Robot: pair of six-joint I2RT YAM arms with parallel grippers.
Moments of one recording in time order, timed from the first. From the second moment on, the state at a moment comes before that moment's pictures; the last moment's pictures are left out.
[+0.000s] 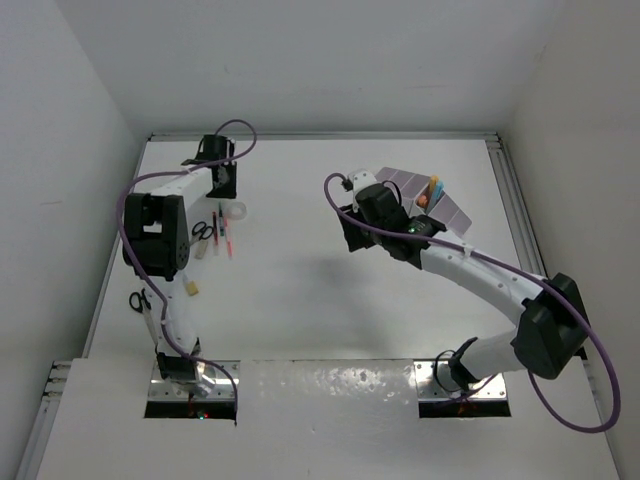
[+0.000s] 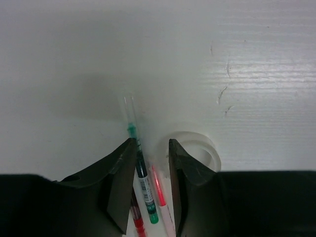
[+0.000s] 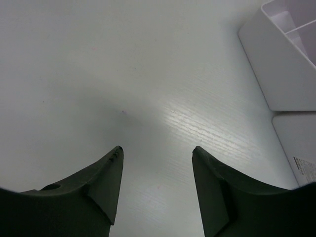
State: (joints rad) left arm -0.06 2.05 1.52 -0.43 -0.15 -0.02; right arm 0.70 1.40 1.03 -0.36 0.22 0.15
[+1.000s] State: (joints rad) left arm -0.07 2.05 1.41 -0.36 0.01 0.00; right arm 0.72 1.43 1.10 -0.46 0.36 0.09
